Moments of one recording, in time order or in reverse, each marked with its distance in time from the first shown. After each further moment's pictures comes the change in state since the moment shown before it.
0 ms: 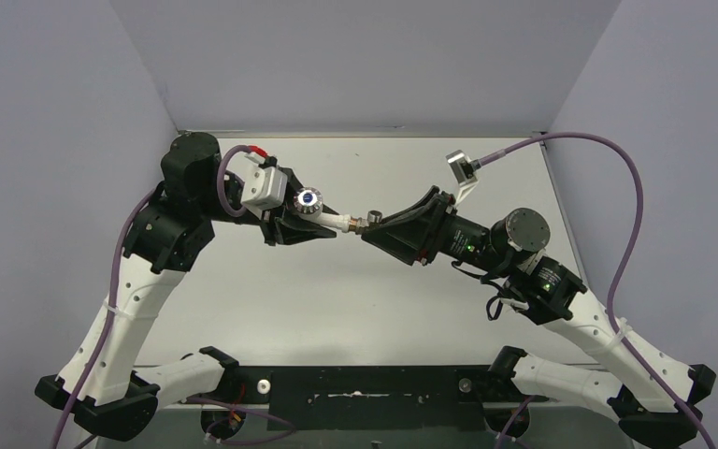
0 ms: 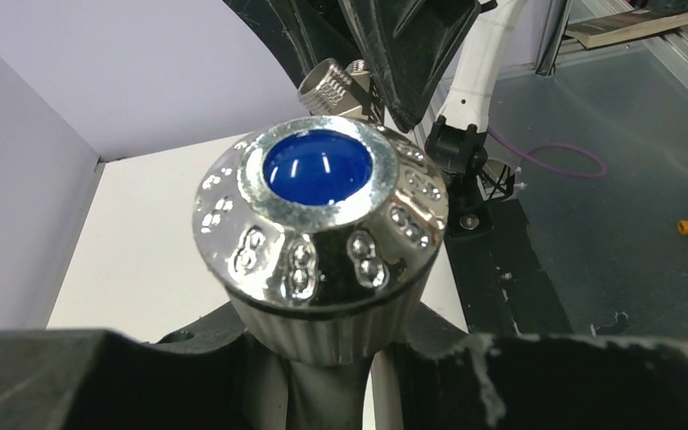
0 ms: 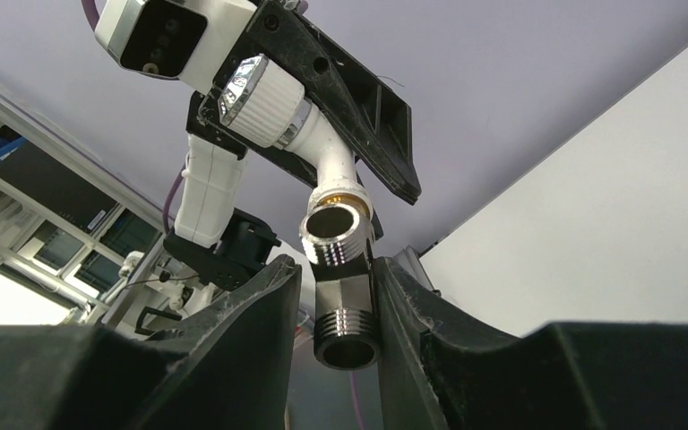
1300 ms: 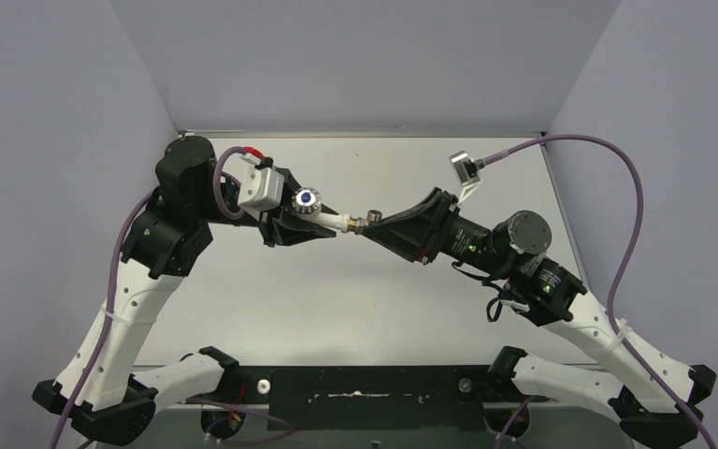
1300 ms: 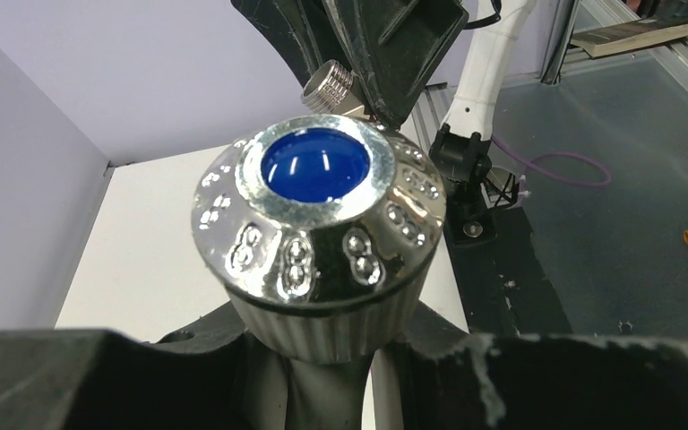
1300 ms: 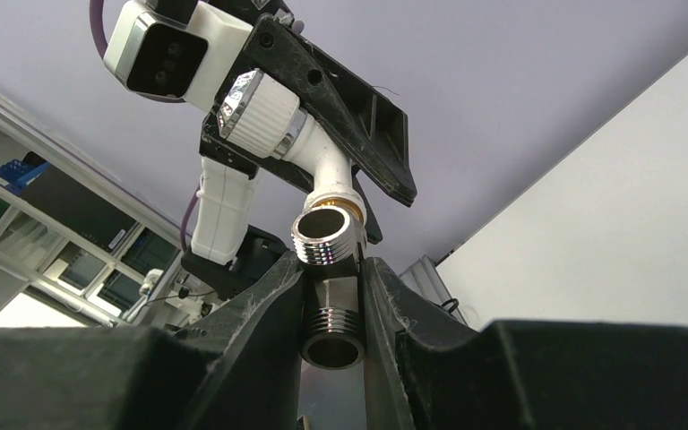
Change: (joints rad) left arm -0.002 -0.023 -0.022 0.043 -0.016 -0.038; right arm -0.001 -0.008 -0.013 0.026 0.032 0.054
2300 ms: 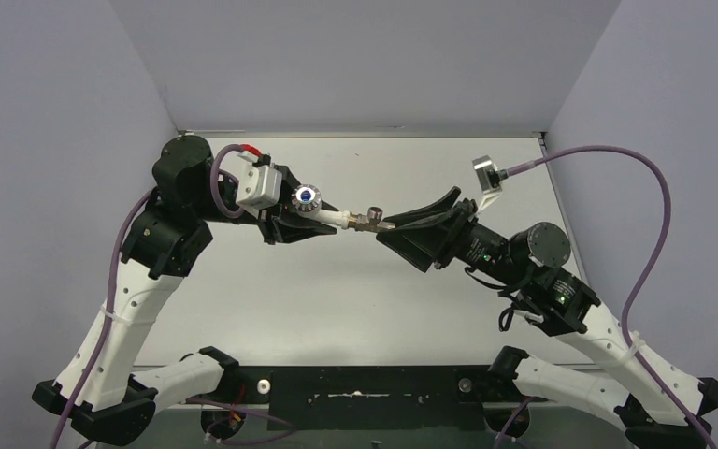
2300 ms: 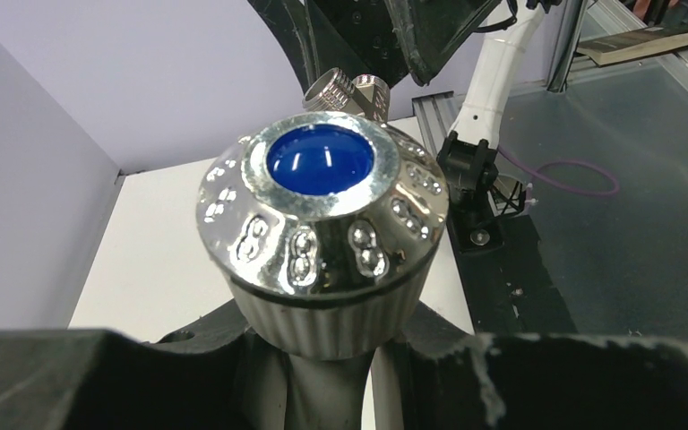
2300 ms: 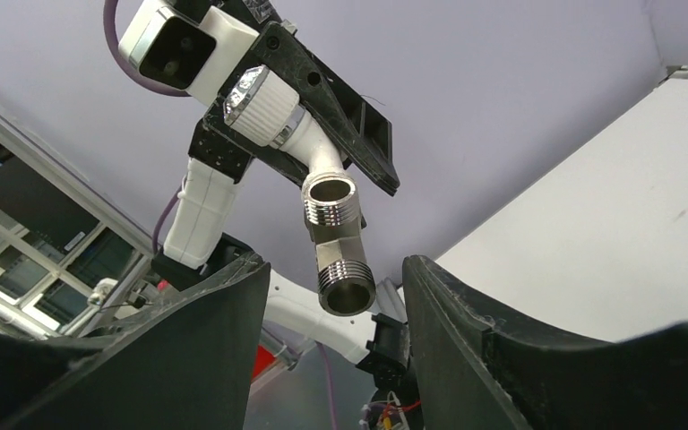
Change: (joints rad) left arm -0.003 -0.003 -0.005 0.055 -0.006 -0.037; right arm 0.000 -0.077 -0.037 0.002 0.053 -0.090
